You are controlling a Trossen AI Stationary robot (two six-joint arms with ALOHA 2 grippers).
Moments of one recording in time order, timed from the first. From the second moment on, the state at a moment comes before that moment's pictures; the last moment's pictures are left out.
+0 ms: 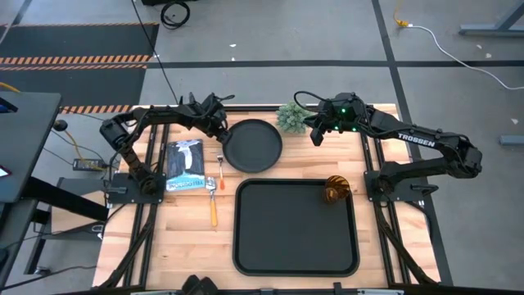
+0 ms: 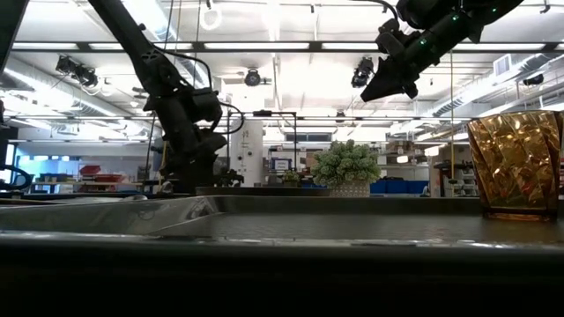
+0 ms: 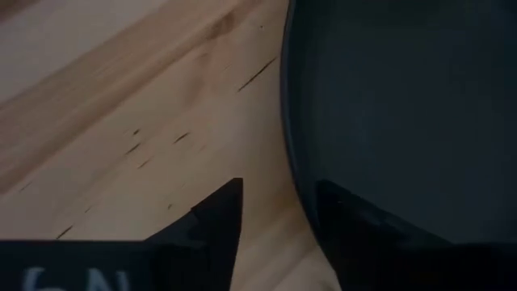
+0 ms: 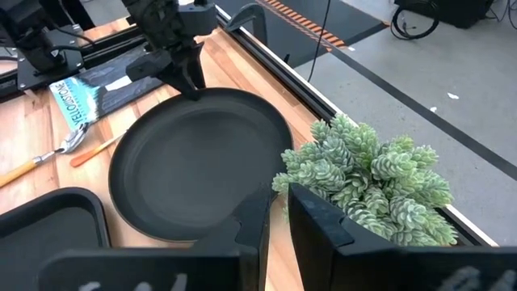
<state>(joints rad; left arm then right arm) 0.76 1.72 0.91 -0.32 0.19 -0.17 -0.54 1.08 0.83 -0.28 -0.06 0.08</state>
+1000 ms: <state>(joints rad) 0.75 1.71 1.03 -0.36 0.23 -0.15 -0.54 1.08 0.83 -0.27 -0.06 0.09</state>
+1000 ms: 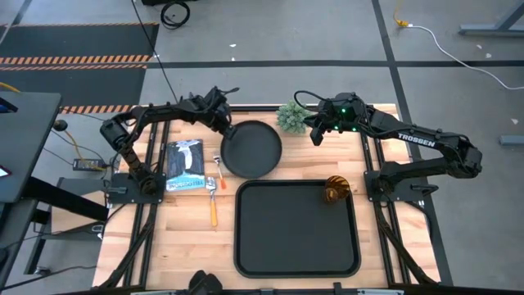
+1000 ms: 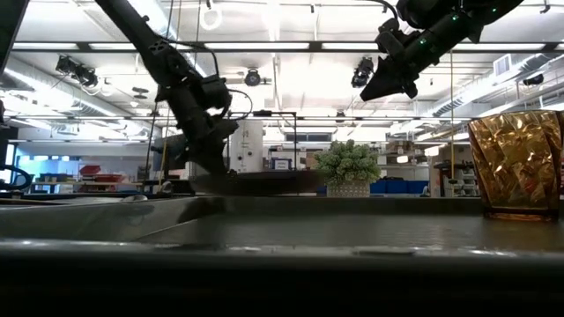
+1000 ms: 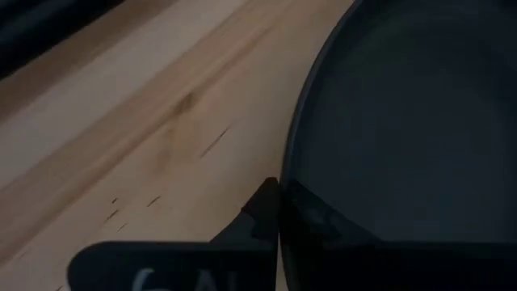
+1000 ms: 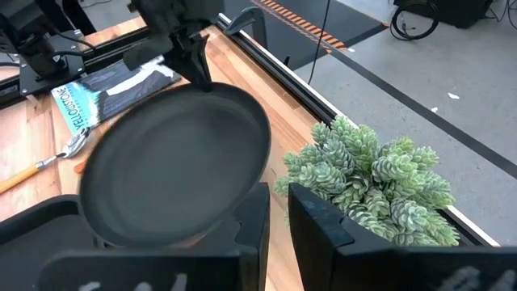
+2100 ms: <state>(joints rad) 0.03 1.78 1.18 -0.34 -0.01 -0.48 -0.49 1.08 0.83 -0.38 -0.10 0.12</state>
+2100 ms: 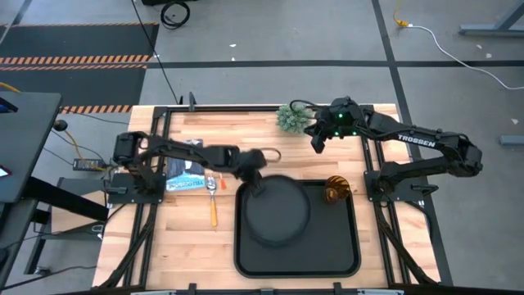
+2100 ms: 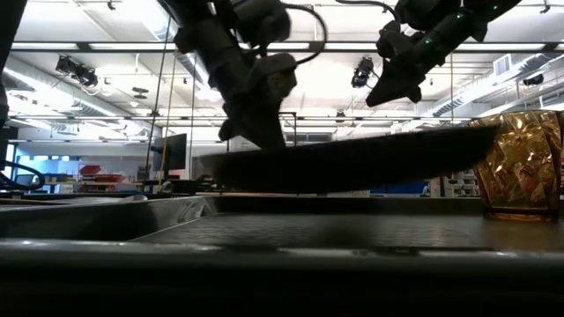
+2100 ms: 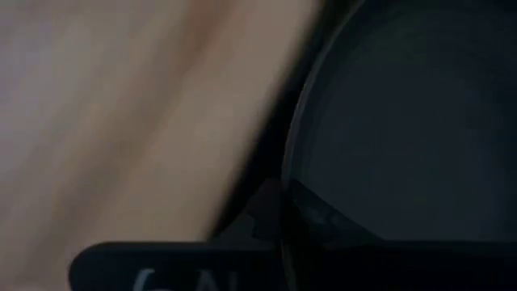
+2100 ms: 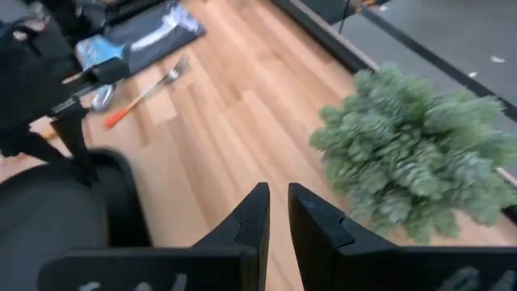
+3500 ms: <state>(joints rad) -0.13 2.10 1.53 -0.36 -0.13 -0.54 -0.37 1.08 0.83 -0.42 -0.11 0.17</state>
